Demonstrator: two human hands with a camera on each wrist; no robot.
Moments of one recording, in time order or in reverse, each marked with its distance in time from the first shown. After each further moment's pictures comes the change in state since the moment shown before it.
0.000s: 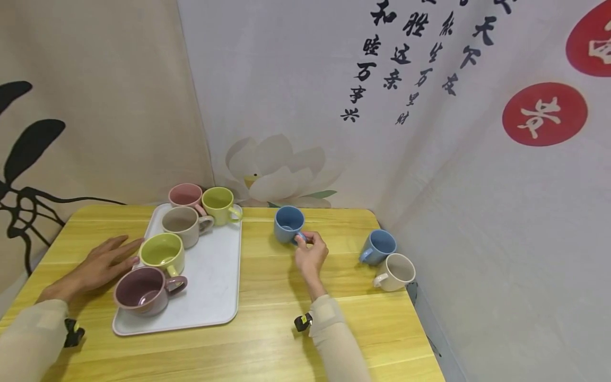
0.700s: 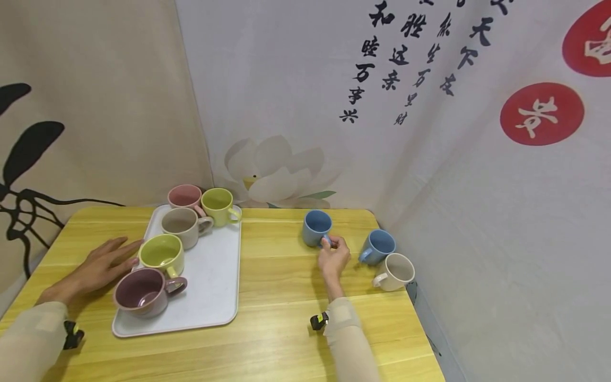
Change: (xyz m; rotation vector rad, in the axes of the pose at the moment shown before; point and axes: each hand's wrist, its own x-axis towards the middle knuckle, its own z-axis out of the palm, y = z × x) left_hand 0.001 -0.004 0.001 0.007 0.021 0.034; right_hand 0.027 0.028 -0.042 -0.065 0.204 0.050
